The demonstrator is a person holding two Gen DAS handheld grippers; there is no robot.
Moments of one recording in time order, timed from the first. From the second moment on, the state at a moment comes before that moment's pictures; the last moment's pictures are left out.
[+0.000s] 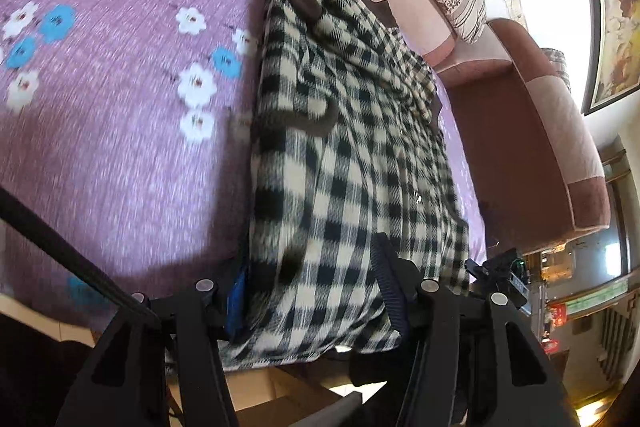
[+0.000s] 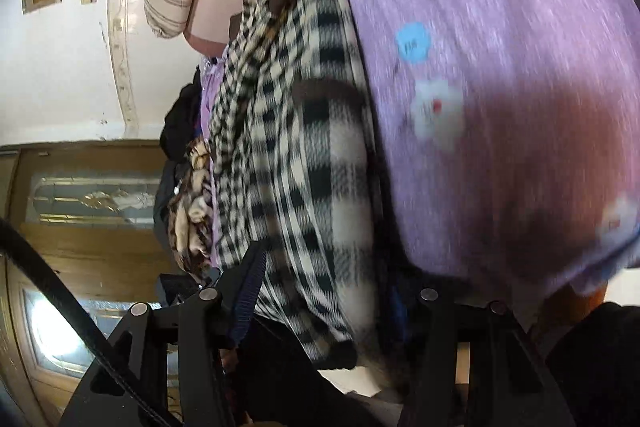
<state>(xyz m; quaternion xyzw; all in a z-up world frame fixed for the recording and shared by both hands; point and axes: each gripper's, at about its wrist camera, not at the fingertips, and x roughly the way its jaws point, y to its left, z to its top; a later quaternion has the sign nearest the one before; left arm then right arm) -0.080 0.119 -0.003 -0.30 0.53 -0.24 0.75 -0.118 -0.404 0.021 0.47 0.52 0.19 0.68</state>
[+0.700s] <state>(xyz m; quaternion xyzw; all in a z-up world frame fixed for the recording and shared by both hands) -0.127 0.141 0.029 -0.29 0.51 -0.21 0.78 -0.132 -0.375 0.053 0.37 0.54 0.20 0.73</state>
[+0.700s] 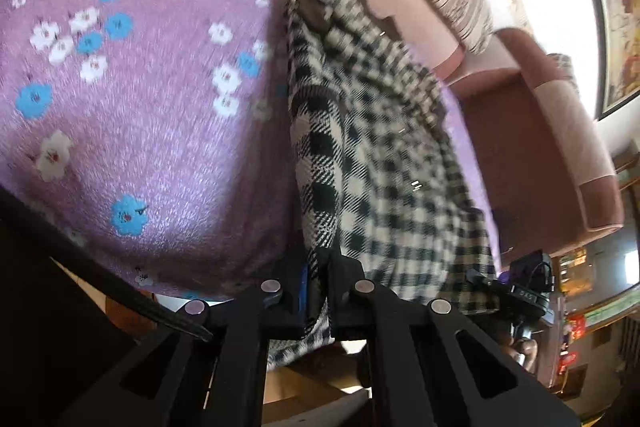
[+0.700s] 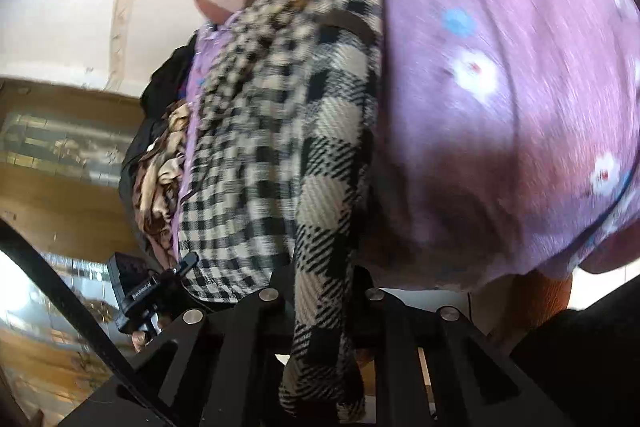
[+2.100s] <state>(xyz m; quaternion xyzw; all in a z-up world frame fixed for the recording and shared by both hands) 0.261 0.146 0.031 -0.52 0.43 -0.12 0.73 0.255 -0.429 0.074 0.44 0.43 0.04 0.79</state>
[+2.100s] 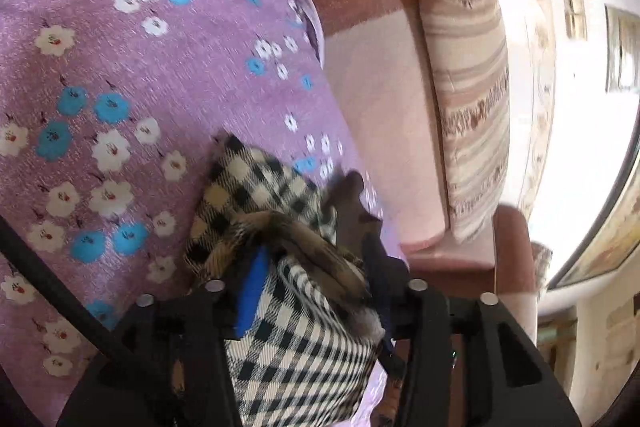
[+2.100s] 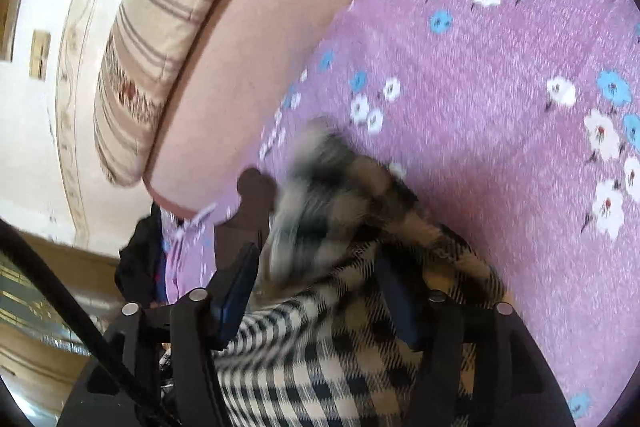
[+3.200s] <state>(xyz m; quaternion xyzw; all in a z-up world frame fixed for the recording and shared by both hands) 0.148 0.123 0.048 -0.14 0.54 -0.13 0.82 0.075 -0.442 0.060 0.28 0.51 0.07 0.81</state>
